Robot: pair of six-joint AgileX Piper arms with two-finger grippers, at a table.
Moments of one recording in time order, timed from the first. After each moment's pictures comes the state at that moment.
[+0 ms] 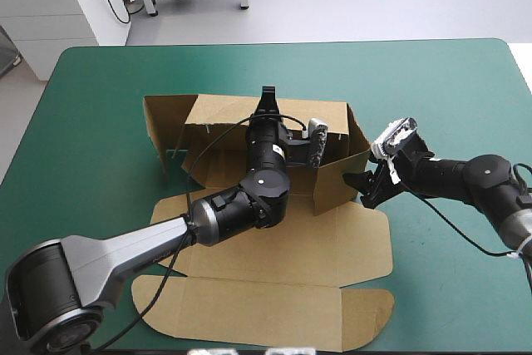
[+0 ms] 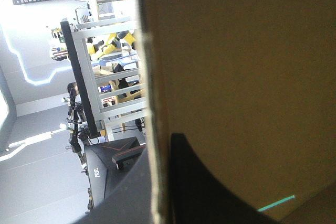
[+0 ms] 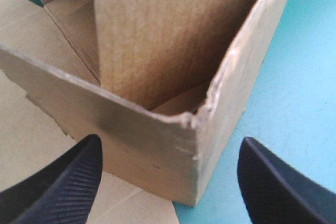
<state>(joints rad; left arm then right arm) -1.02 1.75 -1.37 1.36 0.92 -0.04 0.03 1.32 -0.83 1.10 0.72 -1.46</state>
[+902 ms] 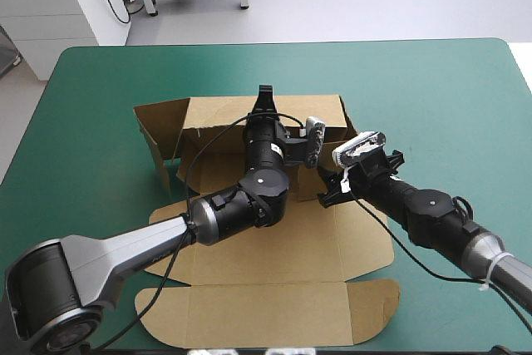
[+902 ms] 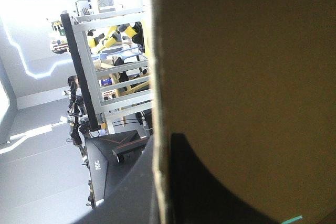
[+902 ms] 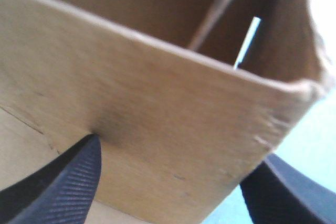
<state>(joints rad) -1.02 1.75 -1.37 1.37 0.94 -0.04 0.49 1.31 -0.70 1.60 0.00 -1.66</state>
